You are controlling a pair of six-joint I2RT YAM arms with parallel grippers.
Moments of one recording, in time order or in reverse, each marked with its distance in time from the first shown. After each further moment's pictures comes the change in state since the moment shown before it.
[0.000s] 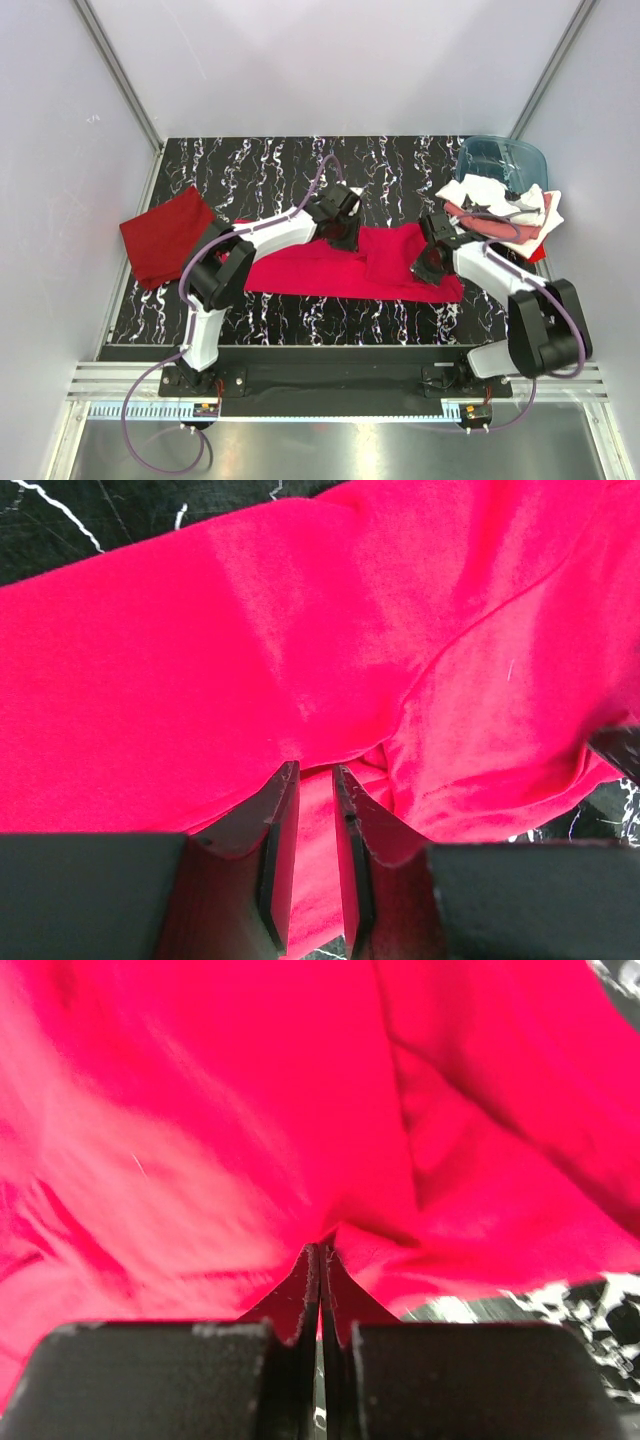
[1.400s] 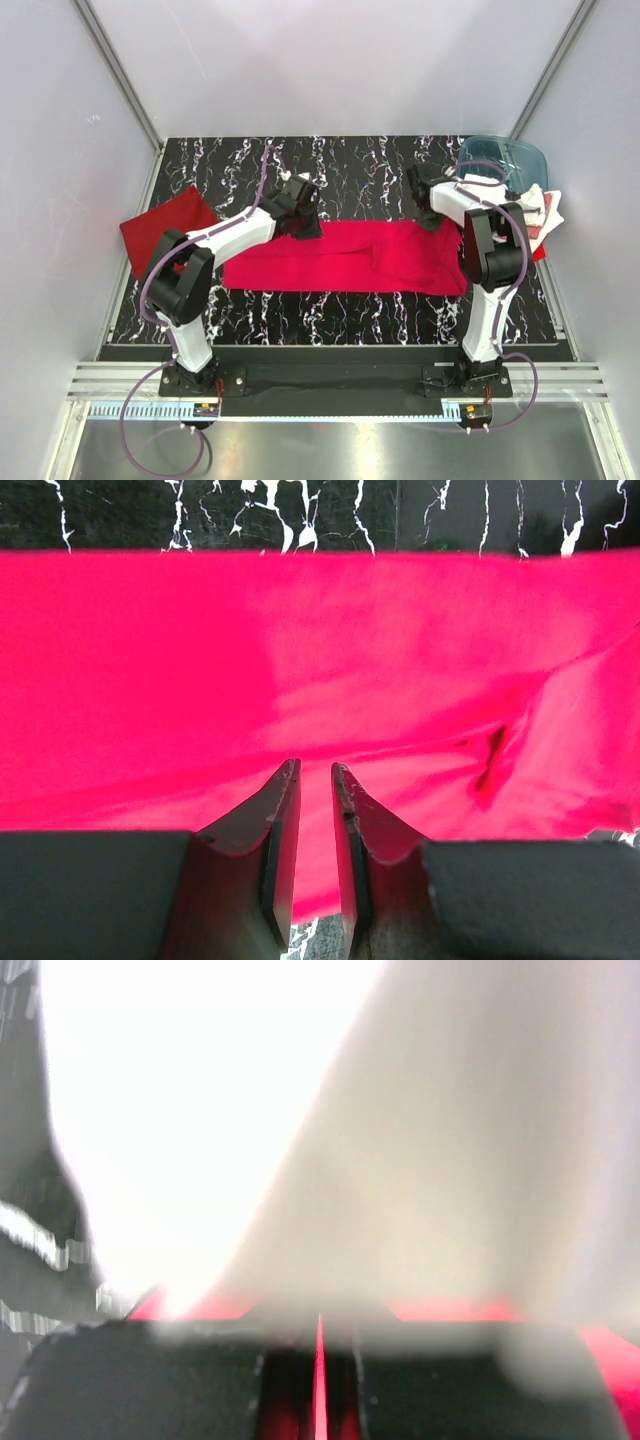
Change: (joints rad) left arm 0.169 -0.243 -0.235 0.045 -0.108 -0.160; right arm -0.073 0.582 0.580 -0.048 0.367 -0.082
